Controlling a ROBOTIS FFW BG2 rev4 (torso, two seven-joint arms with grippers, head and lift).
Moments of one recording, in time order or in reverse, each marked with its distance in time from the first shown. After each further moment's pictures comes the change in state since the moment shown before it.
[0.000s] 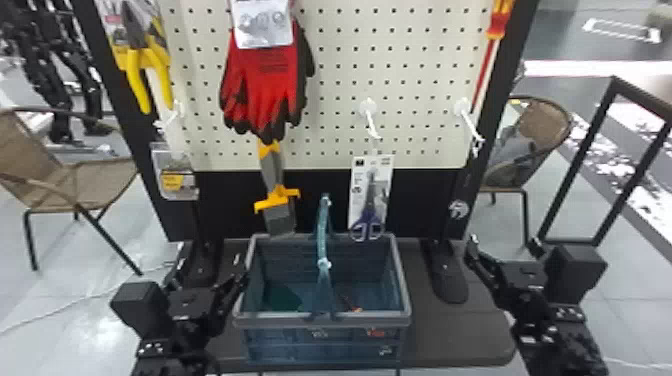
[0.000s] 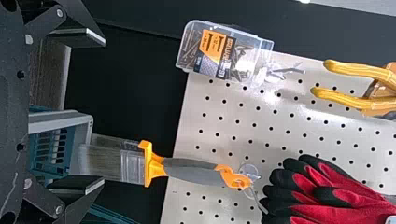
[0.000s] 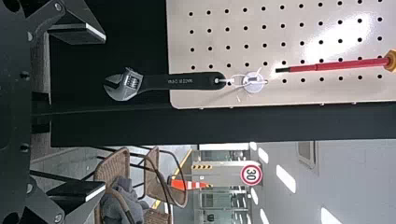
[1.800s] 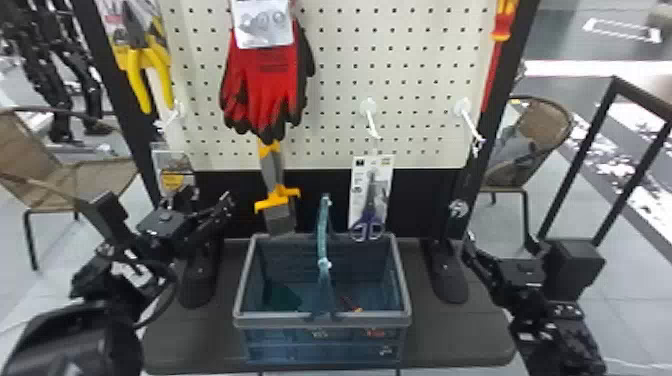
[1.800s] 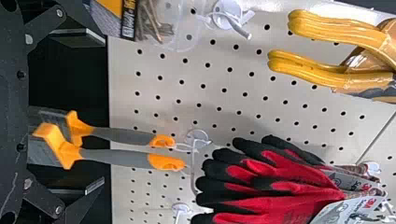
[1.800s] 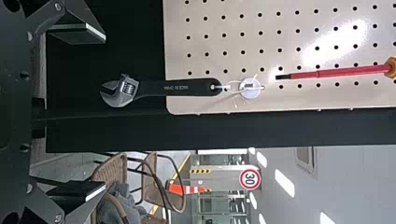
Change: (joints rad) left arm -0.333 0.067 0.187 0.153 0.079 0.227 -0.600; right arm -0.008 0.001 0.003 -0.001 0.000 0.000 0.018
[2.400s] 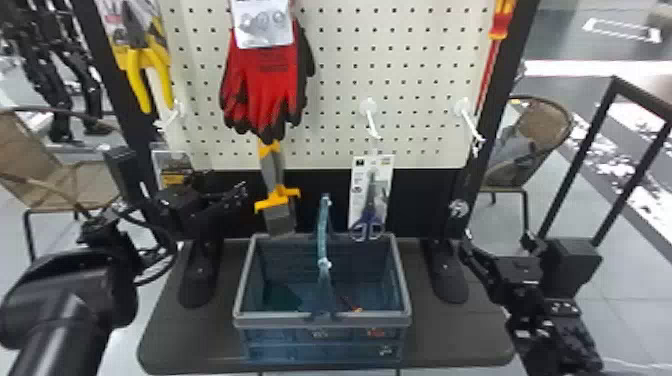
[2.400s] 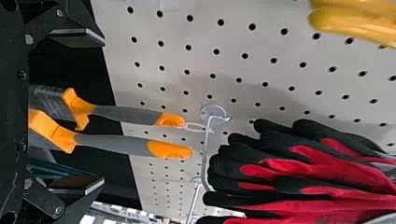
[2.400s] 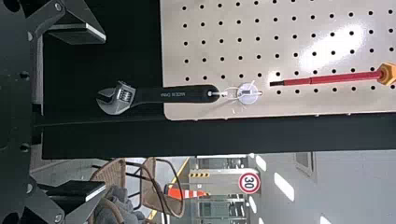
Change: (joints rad) left arm -0.196 0.052 -0.024 0.155 -0.091 0.169 -0.210; right arm -0.007 0.008 0.002 0.001 0.002 0.000 0.013
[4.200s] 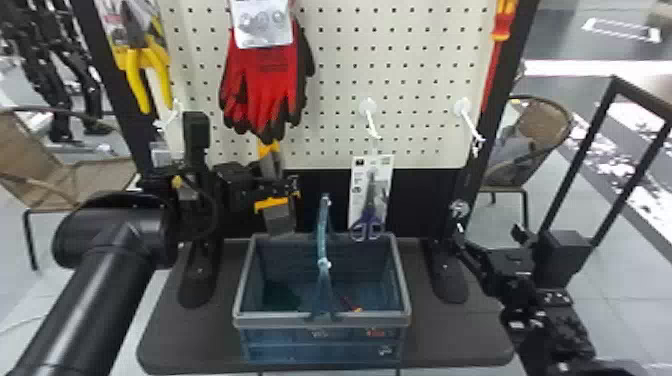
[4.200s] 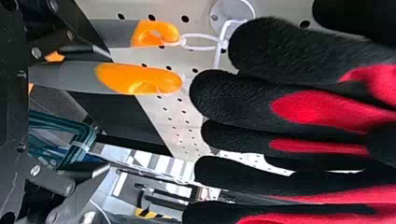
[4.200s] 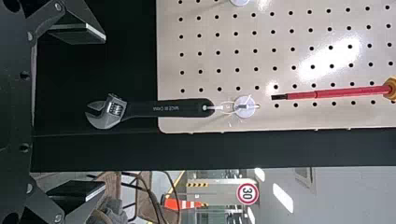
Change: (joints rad) left arm -0.244 -0.018 -0.165 0.230 -0.142 0.080 -0.171; right arm -0.036 -0.009 0.017 0.028 -0.001 0.000 0.028
